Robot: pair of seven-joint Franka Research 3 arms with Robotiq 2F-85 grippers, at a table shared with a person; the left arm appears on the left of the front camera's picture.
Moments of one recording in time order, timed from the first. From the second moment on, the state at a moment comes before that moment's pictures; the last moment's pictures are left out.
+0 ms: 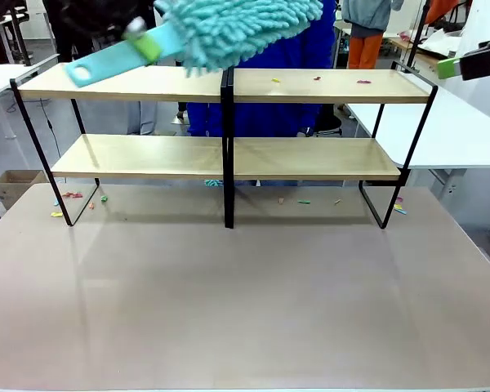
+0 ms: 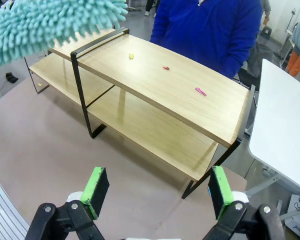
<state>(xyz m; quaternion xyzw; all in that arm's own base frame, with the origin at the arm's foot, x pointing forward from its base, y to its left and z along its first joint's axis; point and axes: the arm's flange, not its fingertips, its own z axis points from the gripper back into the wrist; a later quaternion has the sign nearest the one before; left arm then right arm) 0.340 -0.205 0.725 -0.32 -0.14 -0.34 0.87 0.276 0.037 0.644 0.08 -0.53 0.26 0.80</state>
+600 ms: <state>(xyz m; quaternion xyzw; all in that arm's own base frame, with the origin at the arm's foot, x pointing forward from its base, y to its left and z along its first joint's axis) 0.327 -0.172 0.738 -0.29 -0.16 -0.32 0.89 0.276 0.037 0.644 0.08 -0.53 0.26 0.80</state>
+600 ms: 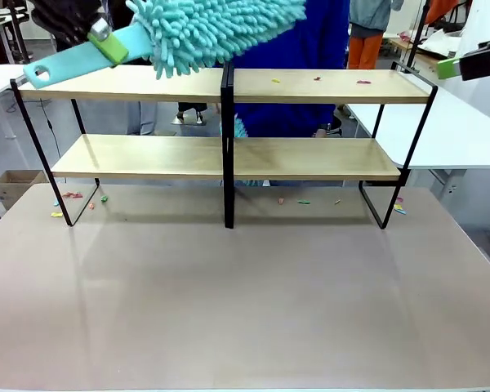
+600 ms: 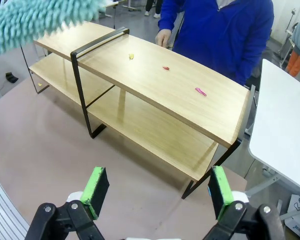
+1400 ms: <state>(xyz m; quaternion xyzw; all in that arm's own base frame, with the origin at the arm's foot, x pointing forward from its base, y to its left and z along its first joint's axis) 0.379 -0.305 0.745 -0.14 -0.13 -0.13 0.97 0.276 0.037 0.644 0.08 -0.53 0.26 0.80</state>
